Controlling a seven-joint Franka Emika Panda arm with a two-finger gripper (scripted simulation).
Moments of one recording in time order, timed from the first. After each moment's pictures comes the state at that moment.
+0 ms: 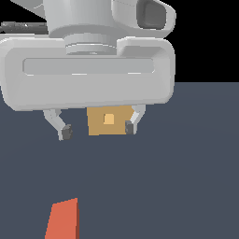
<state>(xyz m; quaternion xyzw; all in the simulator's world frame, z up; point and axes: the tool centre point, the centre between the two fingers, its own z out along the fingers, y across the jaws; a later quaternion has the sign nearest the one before) -0.030 -0.138 0.129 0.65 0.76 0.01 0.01</state>
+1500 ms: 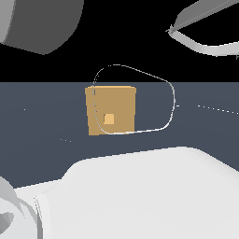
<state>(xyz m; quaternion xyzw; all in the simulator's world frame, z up) -0.041 -0.303 0.064 0.60 0.80 0.00 0.00</state>
